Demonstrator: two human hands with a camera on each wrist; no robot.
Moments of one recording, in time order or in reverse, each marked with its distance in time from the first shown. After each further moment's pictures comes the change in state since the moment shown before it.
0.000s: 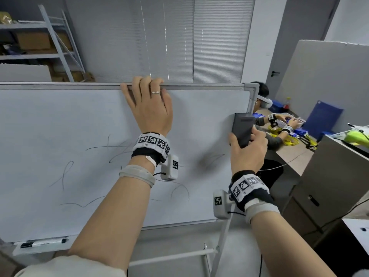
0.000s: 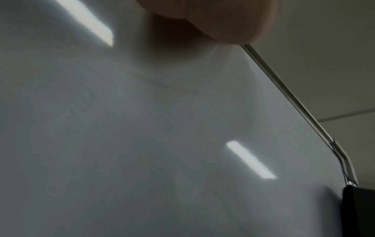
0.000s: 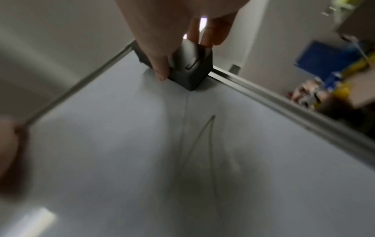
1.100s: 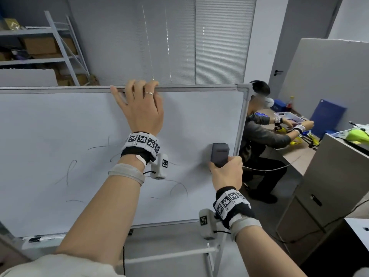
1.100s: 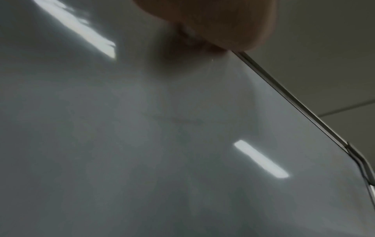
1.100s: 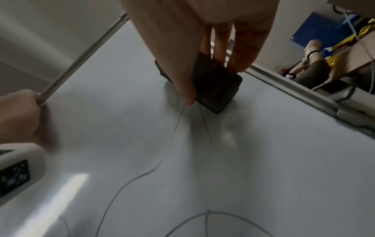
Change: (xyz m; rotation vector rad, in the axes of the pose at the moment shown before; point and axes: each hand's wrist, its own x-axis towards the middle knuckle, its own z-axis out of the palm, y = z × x) left_hand 0.007 -0.010 -0.017 0.083 -0.108 0.017; right_hand -0.055 0.023 0.009 -0.162 -0.328 0.257
